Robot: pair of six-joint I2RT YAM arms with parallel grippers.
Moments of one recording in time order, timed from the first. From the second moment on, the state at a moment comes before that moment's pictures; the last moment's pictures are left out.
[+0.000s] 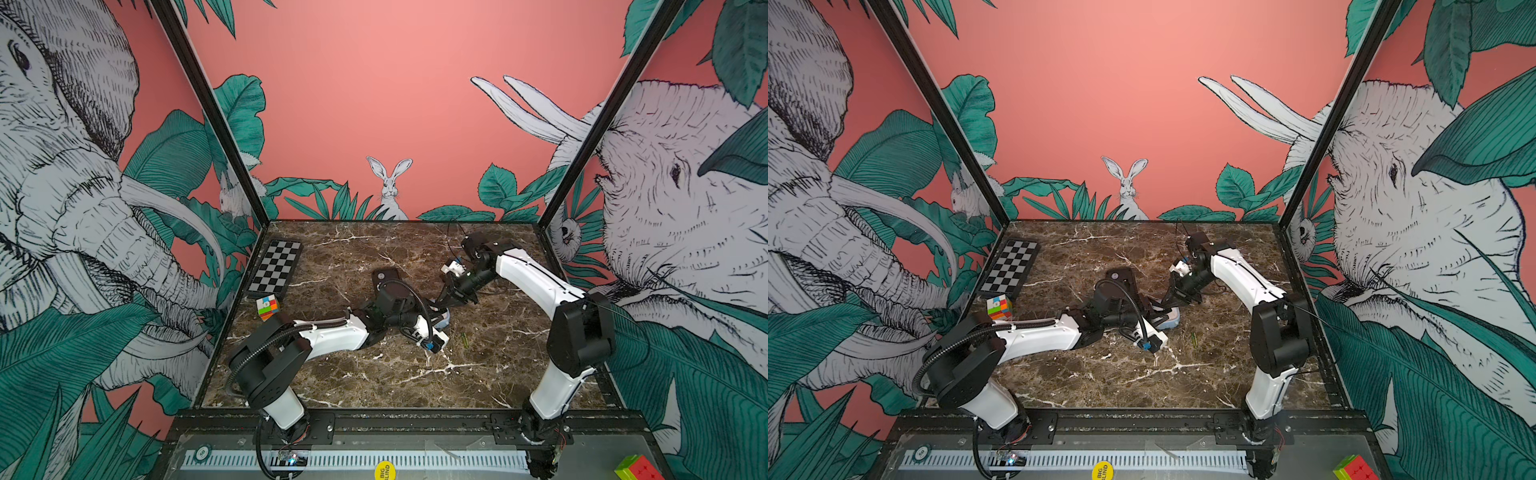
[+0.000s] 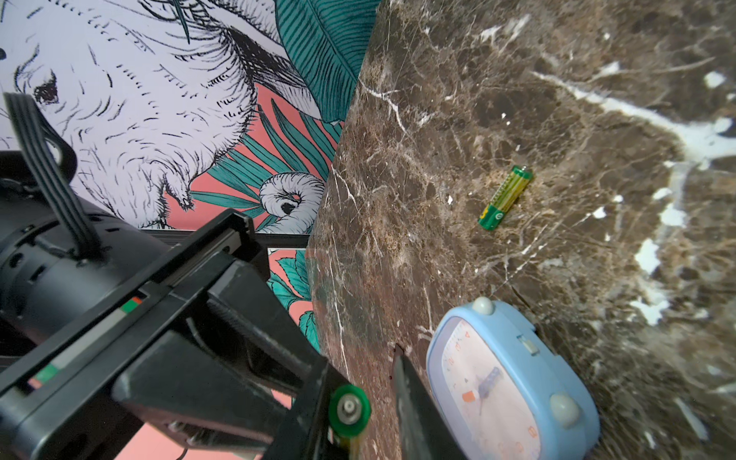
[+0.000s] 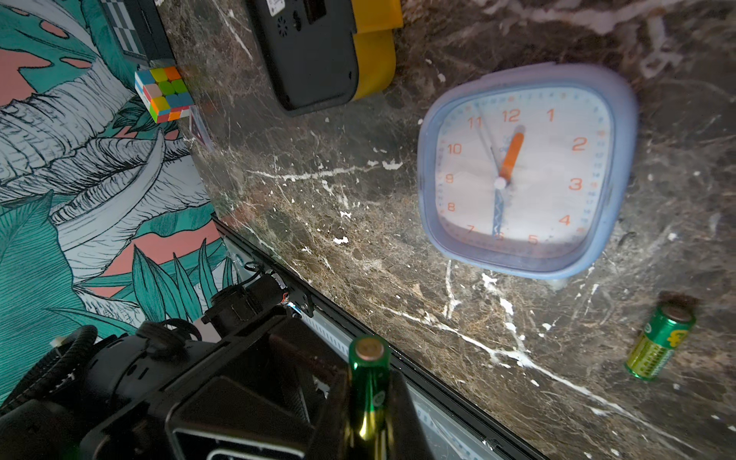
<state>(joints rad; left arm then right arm) -0.89 1.61 0.82 0.41 0.42 1.52 0.37 1.77 1.46 -1.15 -0.74 0.37</state>
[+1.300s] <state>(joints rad) -0.74 1.49 0.89 0.23 0.23 0.81 0.25 1.73 1.46 -0.62 -0.61 0.42</state>
